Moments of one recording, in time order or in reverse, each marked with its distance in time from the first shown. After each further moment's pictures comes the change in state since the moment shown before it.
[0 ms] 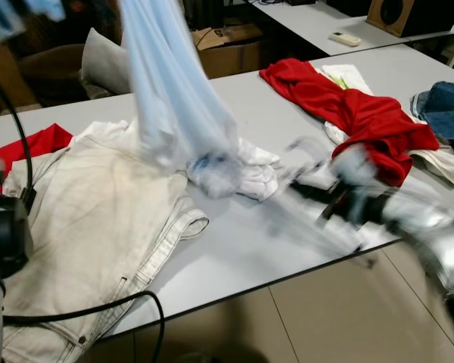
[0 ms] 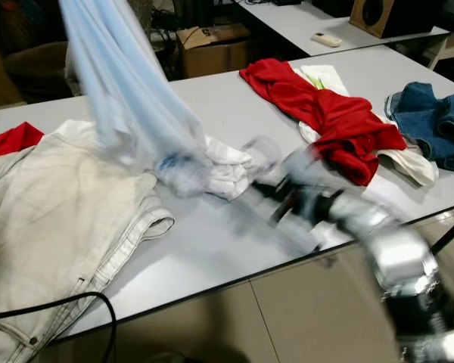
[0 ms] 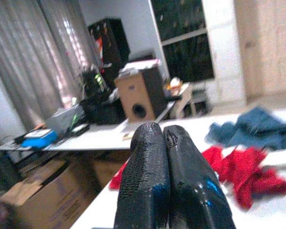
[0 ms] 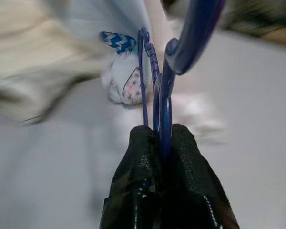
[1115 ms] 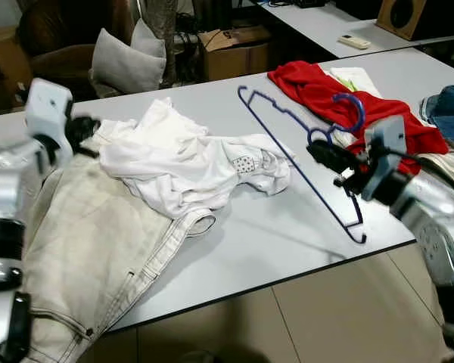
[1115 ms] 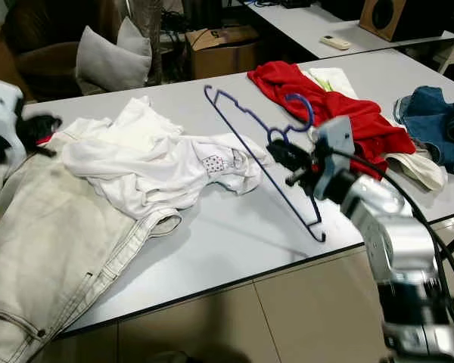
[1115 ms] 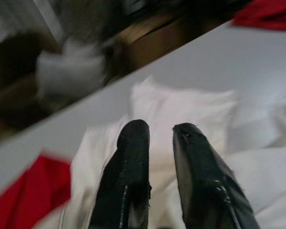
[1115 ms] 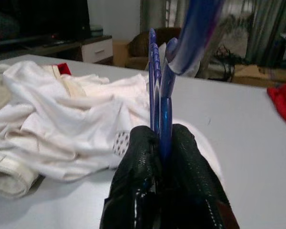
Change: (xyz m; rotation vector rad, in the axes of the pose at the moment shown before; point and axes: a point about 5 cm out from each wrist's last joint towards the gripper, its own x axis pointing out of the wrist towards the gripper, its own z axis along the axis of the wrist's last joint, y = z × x) left arm -0.084 0.013 -0.185 0.017 0.564 0.503; right arm -0.001 0.001 0.004 0.132 -0.200 -0.097
